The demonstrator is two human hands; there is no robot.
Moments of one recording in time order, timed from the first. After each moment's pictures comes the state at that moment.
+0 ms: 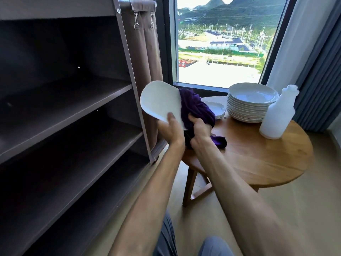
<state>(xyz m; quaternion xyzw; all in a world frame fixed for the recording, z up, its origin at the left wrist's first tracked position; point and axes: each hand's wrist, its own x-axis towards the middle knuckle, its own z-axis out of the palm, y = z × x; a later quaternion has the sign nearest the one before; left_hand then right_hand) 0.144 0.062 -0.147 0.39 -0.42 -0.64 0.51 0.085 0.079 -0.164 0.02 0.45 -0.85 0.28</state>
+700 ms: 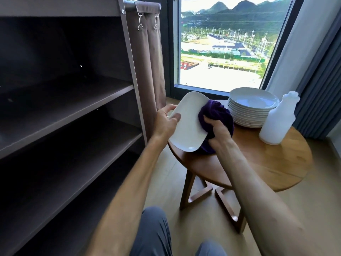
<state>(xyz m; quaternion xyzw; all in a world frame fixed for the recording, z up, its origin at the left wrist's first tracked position) 0.175 0.014 -0.129 0.26 -0.74 -0.52 0.34 0.040 0.121 -0.161 -0.03 0.45 -0.82 0.36</state>
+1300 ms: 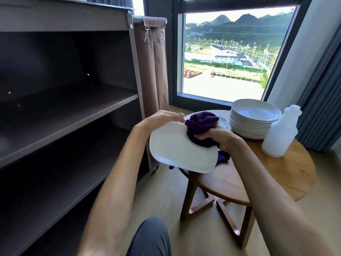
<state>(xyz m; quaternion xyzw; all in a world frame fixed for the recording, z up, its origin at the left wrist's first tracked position) 0.195 -0.039 -0.082 0.18 -0.80 -0.57 0.08 0.028 0.134 -0.120 -0.32 0.66 -0.57 0.36</state>
